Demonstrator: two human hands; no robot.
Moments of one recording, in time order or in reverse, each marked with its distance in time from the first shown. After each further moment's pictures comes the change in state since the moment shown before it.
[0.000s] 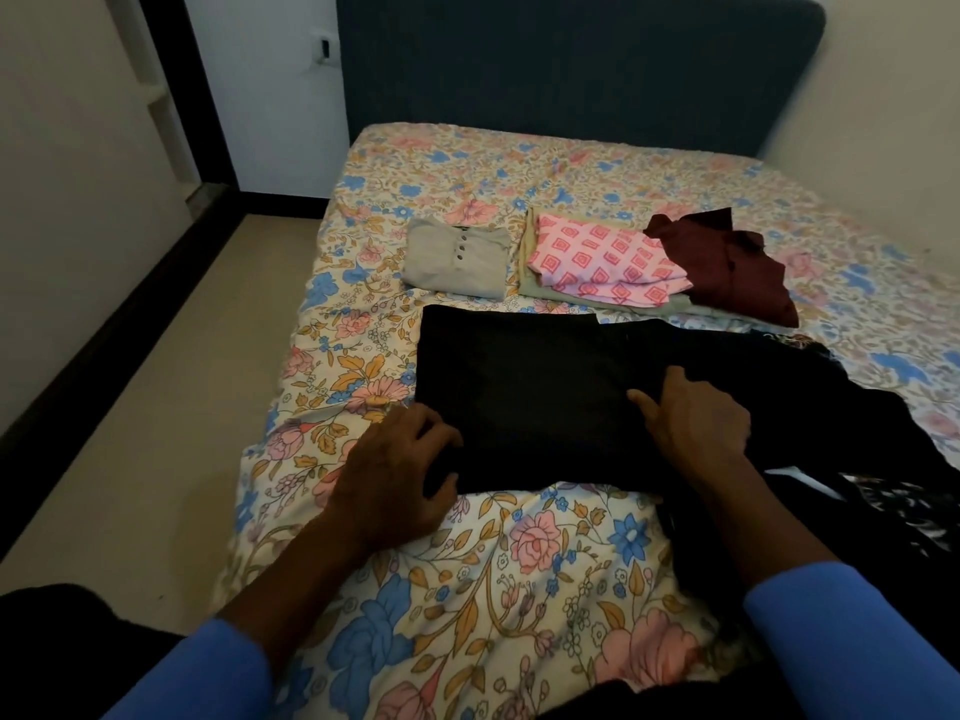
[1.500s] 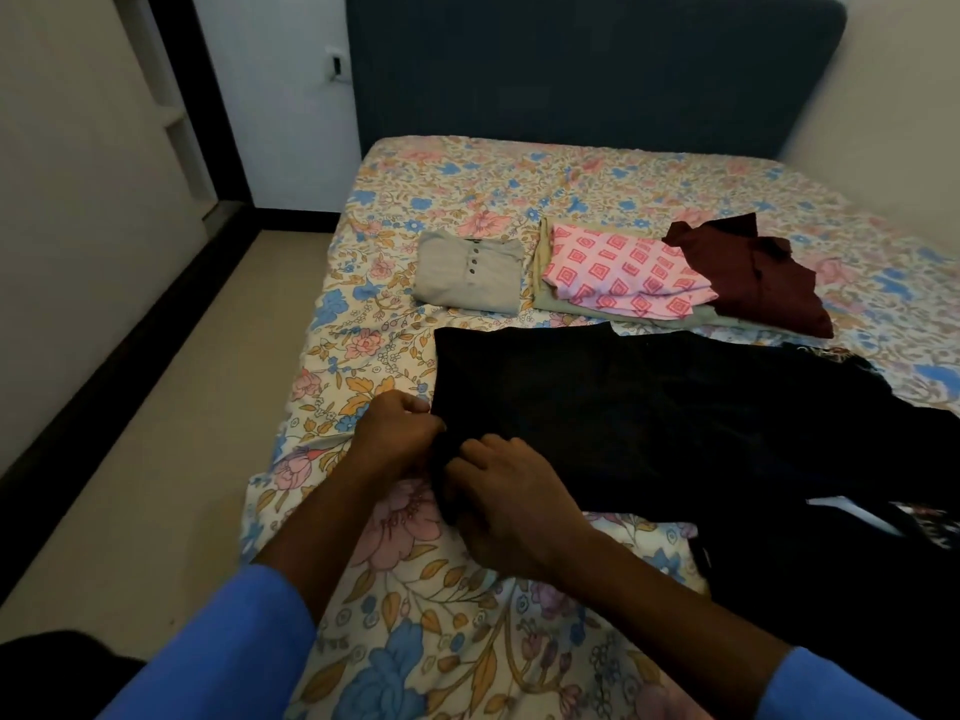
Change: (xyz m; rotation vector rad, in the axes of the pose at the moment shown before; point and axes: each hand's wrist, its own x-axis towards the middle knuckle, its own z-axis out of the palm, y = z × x) left_hand 0.079 -0.025 -0.006 -0.636 -0.149 -1.052; right_hand -0.093 -0.132 0.027 0.352 0.199 -1.099
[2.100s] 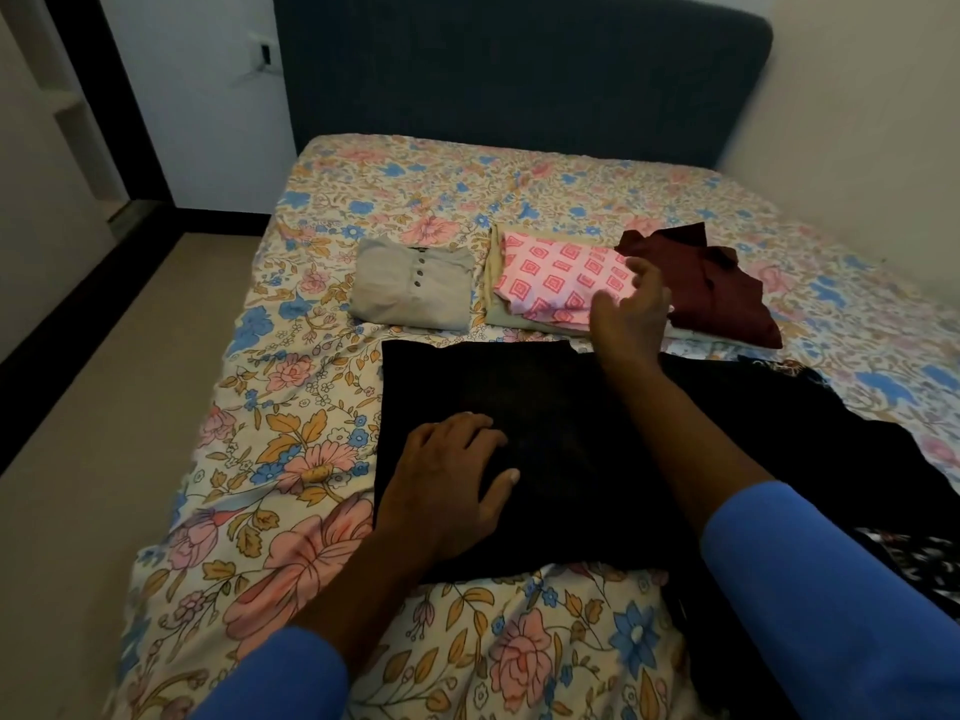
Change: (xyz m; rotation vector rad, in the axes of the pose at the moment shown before) left_hand 0.006 0.003 0.088 0.673 0.020 0.959; right_hand 0.072 0.211 -0.069 0.503 0.851 1.006
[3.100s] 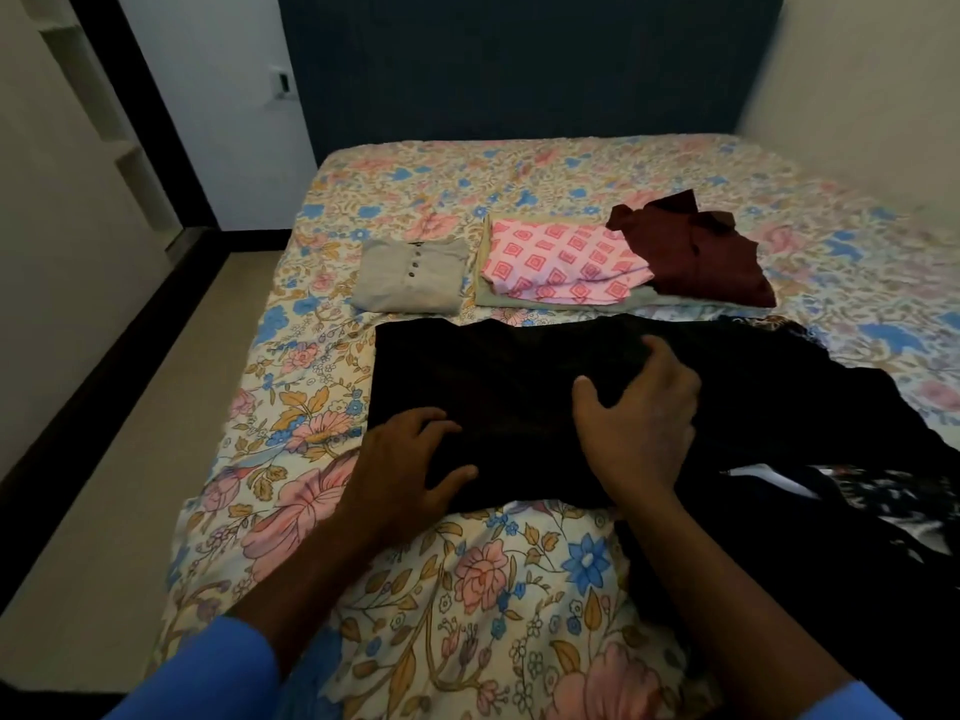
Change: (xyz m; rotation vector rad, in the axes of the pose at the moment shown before) left_hand -0.046 0.016 -0.032 0.004 -0.085 -0.127; right_hand -0.131 0.017 -0.109 -0.373 -0.065 0.091
